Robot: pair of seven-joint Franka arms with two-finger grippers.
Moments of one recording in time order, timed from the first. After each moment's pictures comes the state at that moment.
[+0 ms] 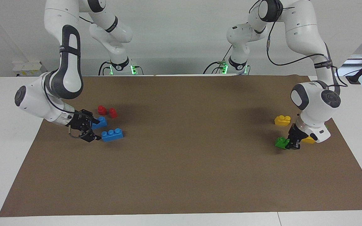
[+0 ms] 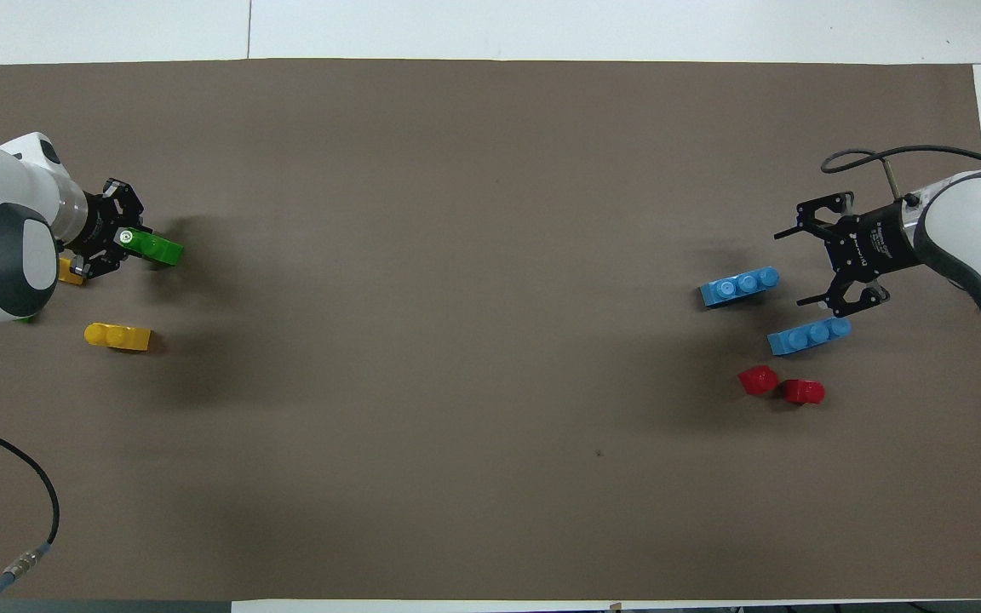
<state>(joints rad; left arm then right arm) 0.17 0.43 -0.10 -1.80 0.05 2.29 -1.07 -0.21 0.31 0.05 -1.86 0.47 1.94 0.91</state>
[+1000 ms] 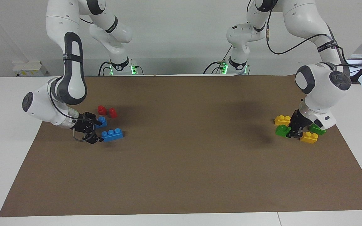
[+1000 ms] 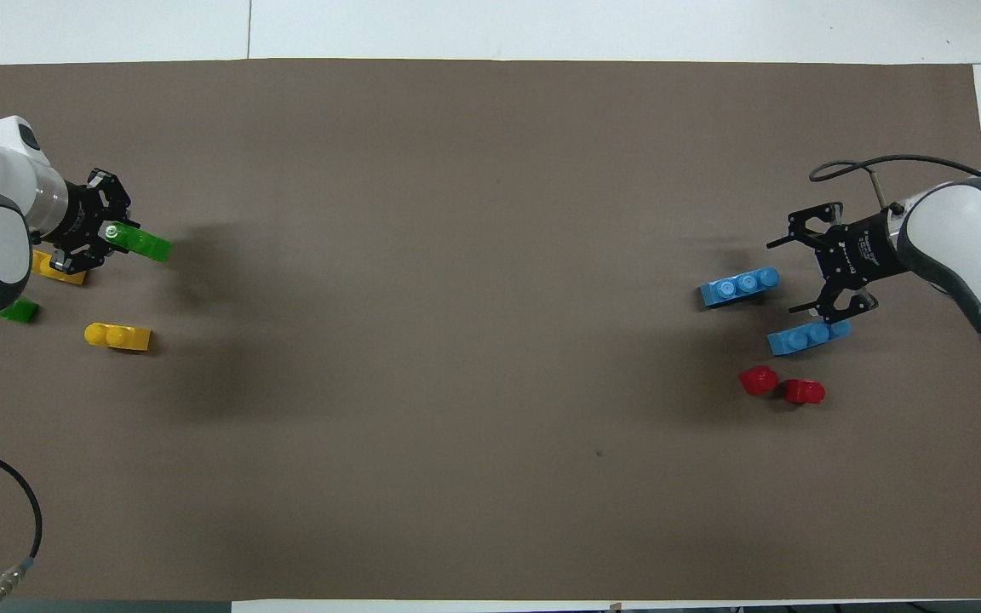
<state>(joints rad) 0.14 0.26 -0.12 -1.77 0.01 2.04 -1.11 -0.21 0.35 0.05 -1.91 0.47 2.00 0.91</state>
